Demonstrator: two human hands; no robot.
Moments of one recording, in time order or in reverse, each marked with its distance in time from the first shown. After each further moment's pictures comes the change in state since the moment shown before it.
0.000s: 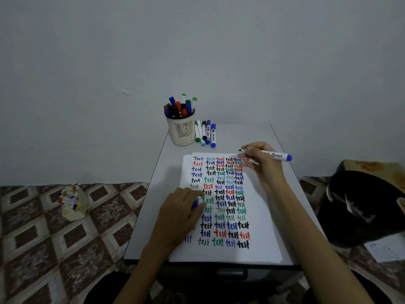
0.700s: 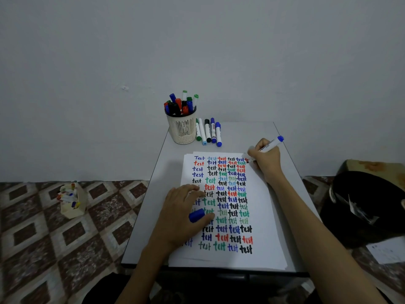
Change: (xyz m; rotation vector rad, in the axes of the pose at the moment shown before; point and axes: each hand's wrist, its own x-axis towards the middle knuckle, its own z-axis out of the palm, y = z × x) left_hand 0.003 -0.010 0.009 -0.074 -0.088 -0.070; right_hand 0.059 0.031 -0.029 -0.633 0.187 -0.130
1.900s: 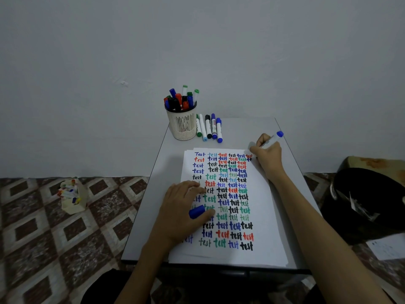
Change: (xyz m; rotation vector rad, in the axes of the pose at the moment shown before) left_hand -0.001 0.002 -0.002 -0.001 -0.017 -0.017; right_hand -0.001 0.000 0.001 -0.091 -0.001 -0.045
